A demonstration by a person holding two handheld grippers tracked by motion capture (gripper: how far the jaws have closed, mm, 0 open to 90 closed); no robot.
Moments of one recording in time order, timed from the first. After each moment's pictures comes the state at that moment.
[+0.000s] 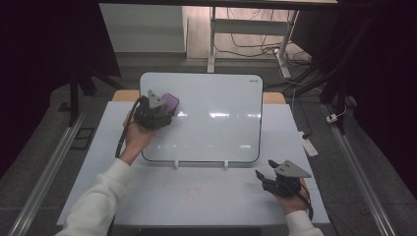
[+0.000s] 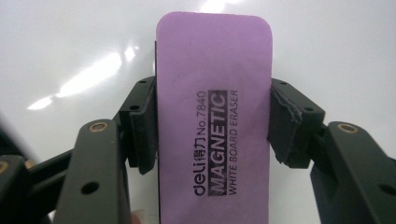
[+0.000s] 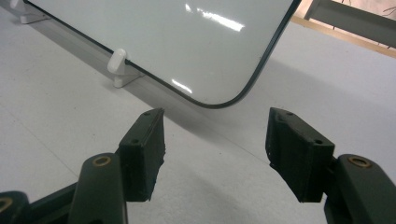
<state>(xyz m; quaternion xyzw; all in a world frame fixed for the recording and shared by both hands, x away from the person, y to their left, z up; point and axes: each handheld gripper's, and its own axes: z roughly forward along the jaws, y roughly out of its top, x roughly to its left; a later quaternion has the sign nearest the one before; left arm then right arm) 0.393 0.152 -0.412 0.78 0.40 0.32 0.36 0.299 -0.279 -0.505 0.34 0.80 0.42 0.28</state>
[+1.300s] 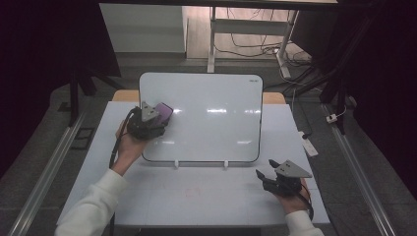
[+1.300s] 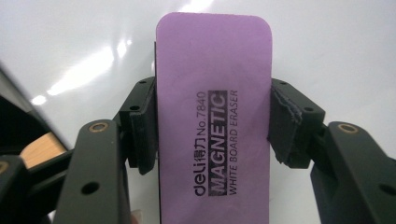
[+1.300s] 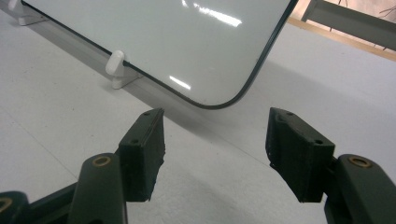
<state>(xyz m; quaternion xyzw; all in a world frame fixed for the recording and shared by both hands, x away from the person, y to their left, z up) 0.377 0.180 -0.426 0.77 0.40 0.34 0.36 0.298 -0.280 -0.503 0.34 0.79 0.42 0.29</state>
